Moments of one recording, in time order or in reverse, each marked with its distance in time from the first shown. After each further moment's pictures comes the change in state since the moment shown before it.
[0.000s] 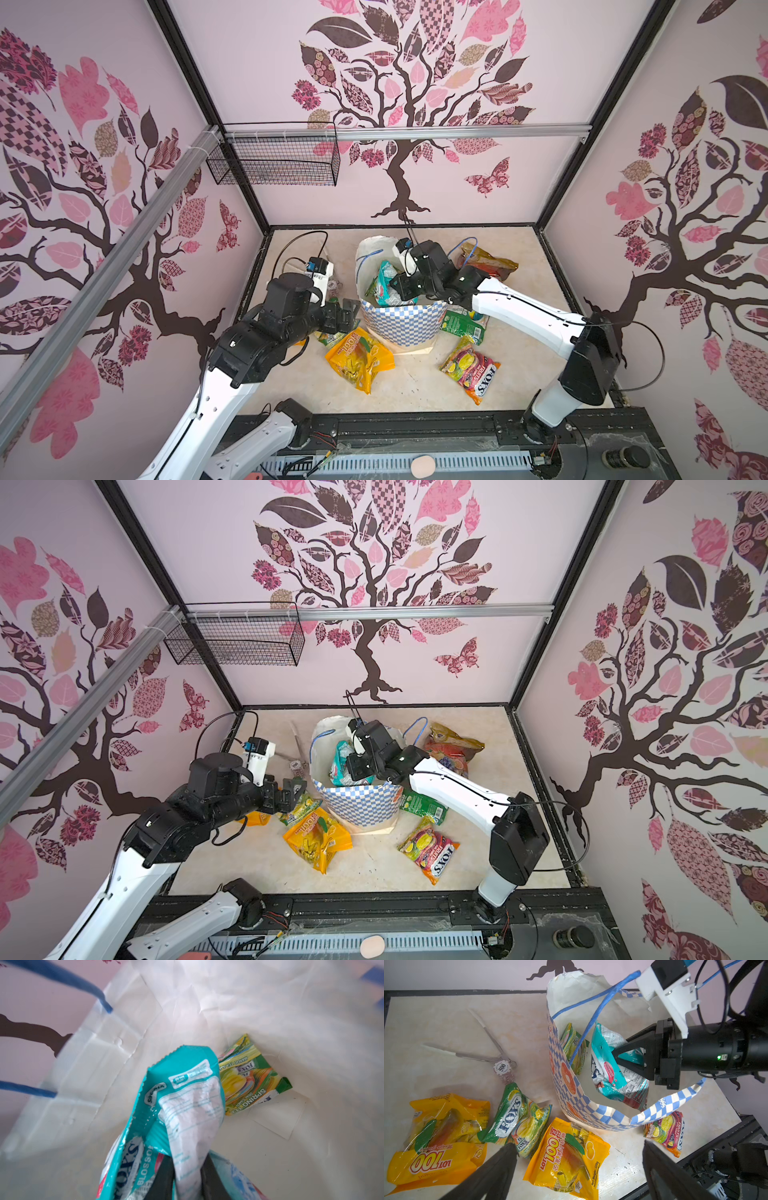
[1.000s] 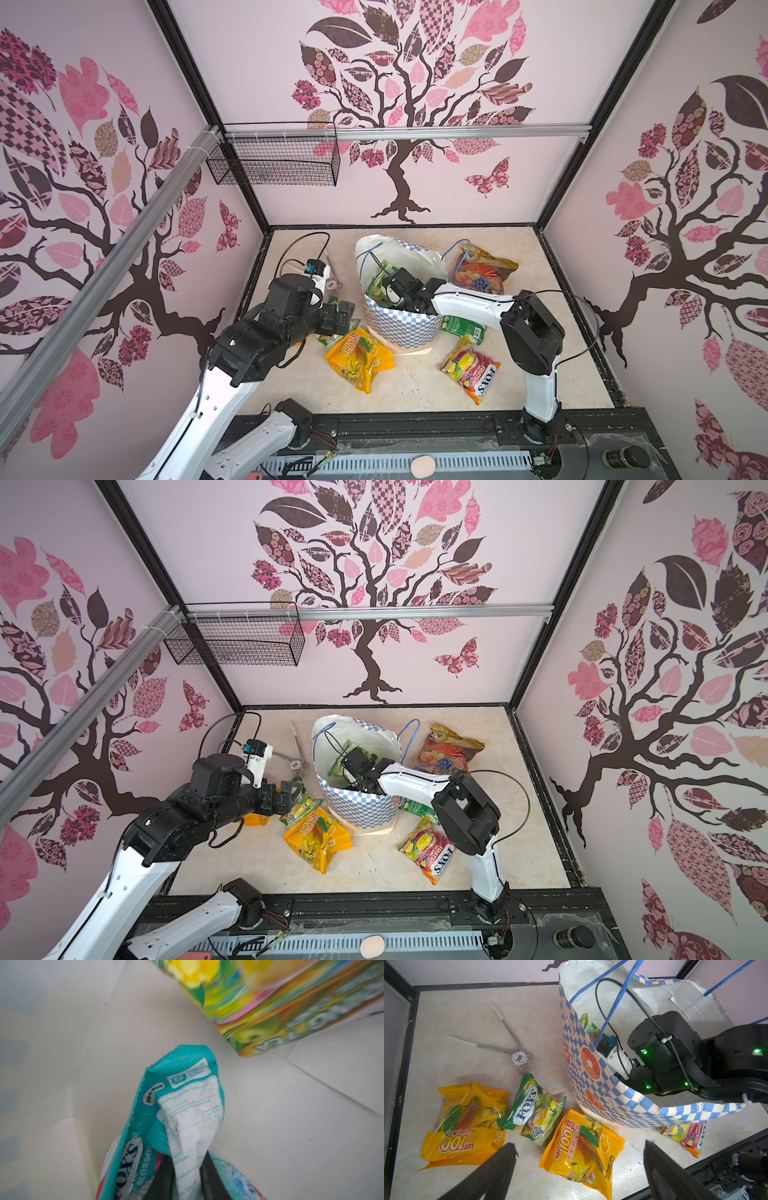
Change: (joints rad) left arm 0.000 0.007 0.013 -0.074 -0.079 0.014; right arm 0.040 0.317 0.000 -0.130 -0.030 -0.055
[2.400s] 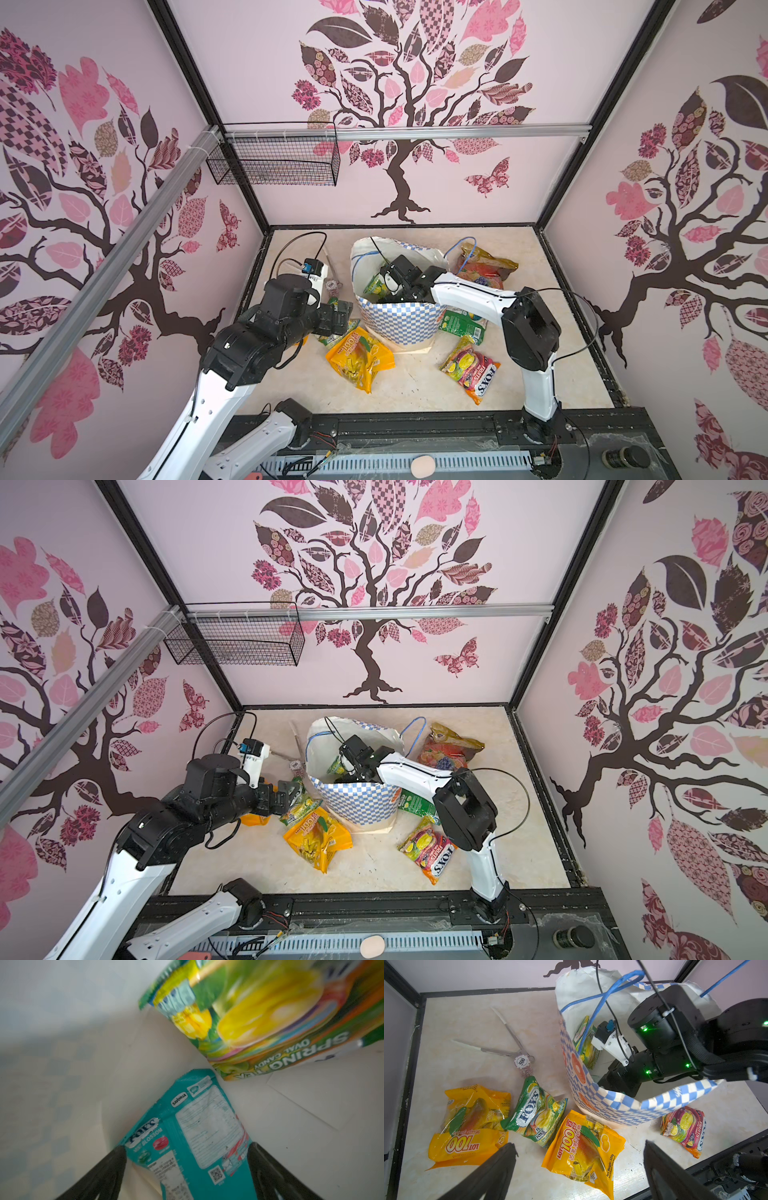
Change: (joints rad) left arm 0.000 0.002 0.023 -0.014 -0.015 0.011; right arm -0.029 0.075 0.144 -0.089 -0.025 -0.024
